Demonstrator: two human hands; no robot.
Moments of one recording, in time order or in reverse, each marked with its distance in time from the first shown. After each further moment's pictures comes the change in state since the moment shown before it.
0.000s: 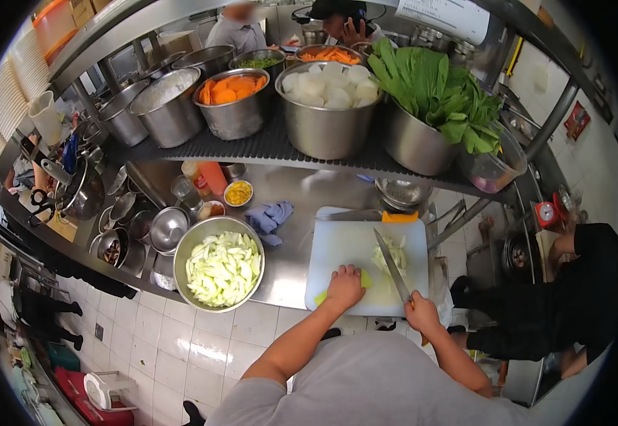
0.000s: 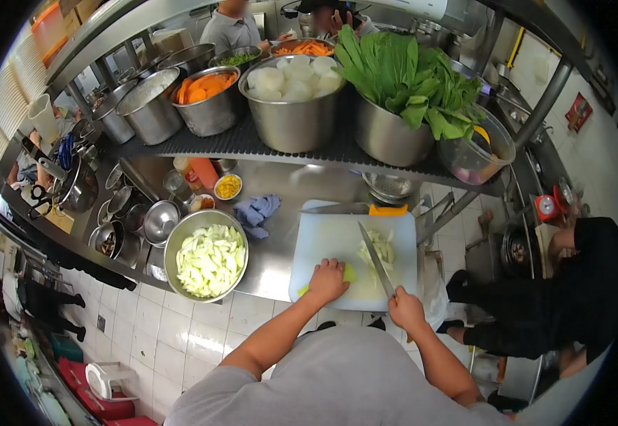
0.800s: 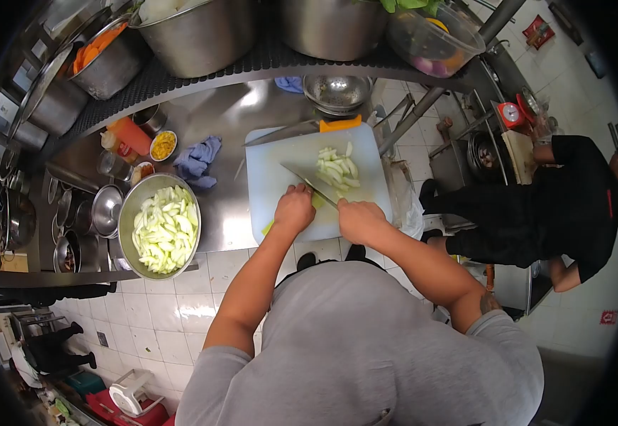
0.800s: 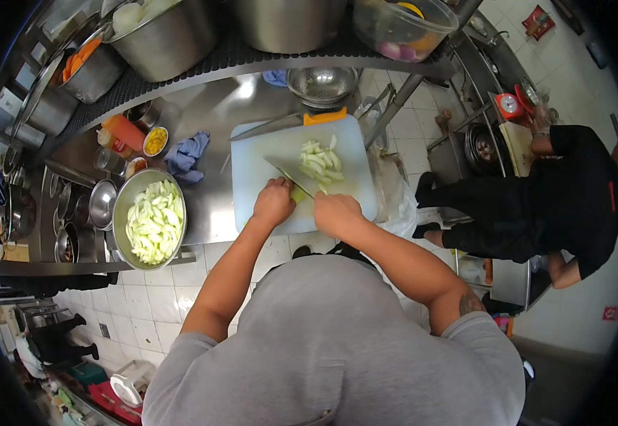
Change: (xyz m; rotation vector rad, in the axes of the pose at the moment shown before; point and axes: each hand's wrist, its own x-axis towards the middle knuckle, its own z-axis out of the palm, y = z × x) left_hand 0.018 0.004 -0.001 -0.033 -0.016 0.111; right_hand 0.026 -0.077 -0.022 -0.266 -0.243 -0.189
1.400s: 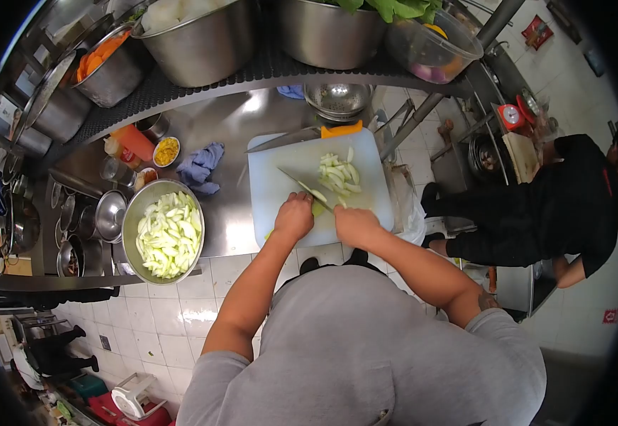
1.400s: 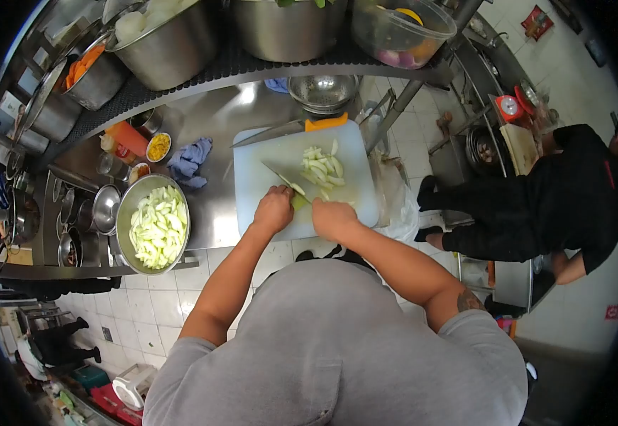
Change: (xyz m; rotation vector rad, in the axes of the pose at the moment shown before) left_hand -0.005 -0.004 -0.008 0.019 -0.005 0.061; right_hand 0.017 0.000 0.017 0.047 -0.010 -0.002
